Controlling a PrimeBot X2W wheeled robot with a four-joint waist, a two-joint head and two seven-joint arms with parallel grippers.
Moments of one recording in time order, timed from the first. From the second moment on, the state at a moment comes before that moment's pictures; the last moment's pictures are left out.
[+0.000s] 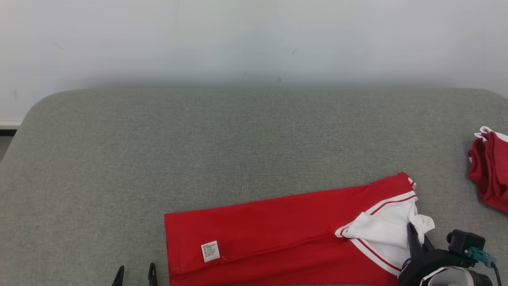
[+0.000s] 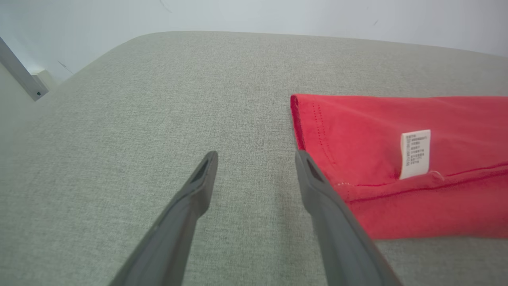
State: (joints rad) left arm 0.02 0.05 -0.01 0.40 -0.12 -0.04 -0.26; right arm -0.30 -0.25 0.05 0.87 0.49 0.13 -0.26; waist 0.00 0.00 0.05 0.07
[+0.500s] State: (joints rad) left arm 0.02 0.05 -0.03 0.42 -0.13 -0.04 -0.26; right arm -0.21 -0.21 0.26 0.50 0.52 0.13 -0.24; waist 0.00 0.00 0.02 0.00
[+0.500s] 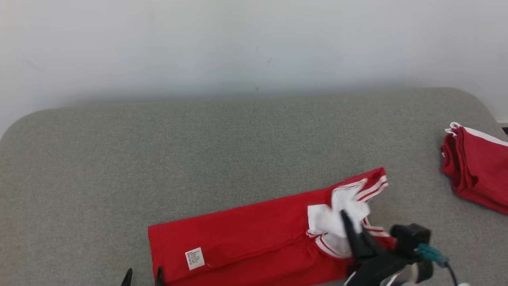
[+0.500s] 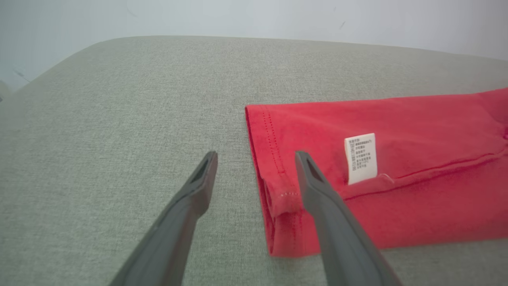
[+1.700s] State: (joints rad) left arm 0.01 0.05 -0.15 0.46 -0.14 -0.05 -0.26; right arm -0.49 -0.05 0.81 0.72 0.67 0.13 -0.22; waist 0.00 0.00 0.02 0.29
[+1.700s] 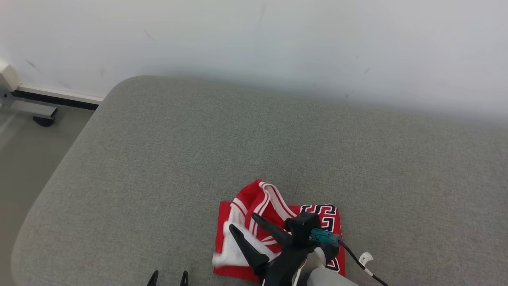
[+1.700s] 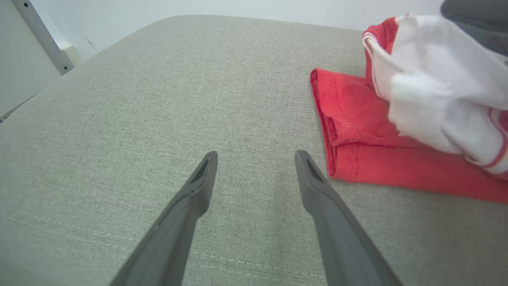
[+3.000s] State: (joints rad) left arm 0.04 0.05 0.00 0.33 -0.12 -0.01 -0.26; right arm -0.08 -0.05 0.00 0.42 0.18 0.13 -0.26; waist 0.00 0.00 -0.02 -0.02
